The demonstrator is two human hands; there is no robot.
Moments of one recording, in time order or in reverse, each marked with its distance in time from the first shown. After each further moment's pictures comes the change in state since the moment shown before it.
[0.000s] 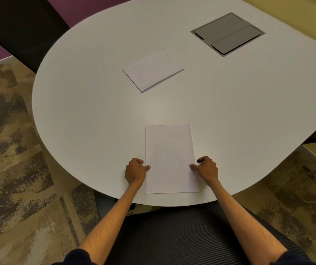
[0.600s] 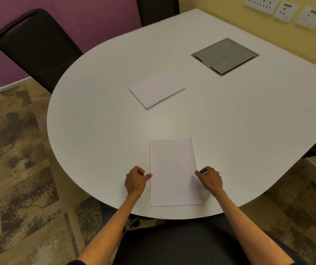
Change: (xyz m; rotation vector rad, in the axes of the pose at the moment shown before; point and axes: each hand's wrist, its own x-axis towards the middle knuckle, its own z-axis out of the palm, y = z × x) left_hand -0.008 0.010 -0.035 -0.025 0.030 0.150; right_hand -0.017 -0.019 -0.019 -0.061 0.007 -0.076
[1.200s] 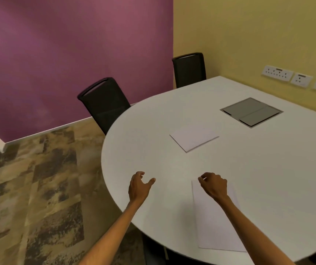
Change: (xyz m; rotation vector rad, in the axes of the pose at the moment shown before) left_hand 0.042 0.005 -0.210 -0.074 0.160 0.168; right_hand -0.064 -0.204 0.033 -0.262 0.197 -0.414
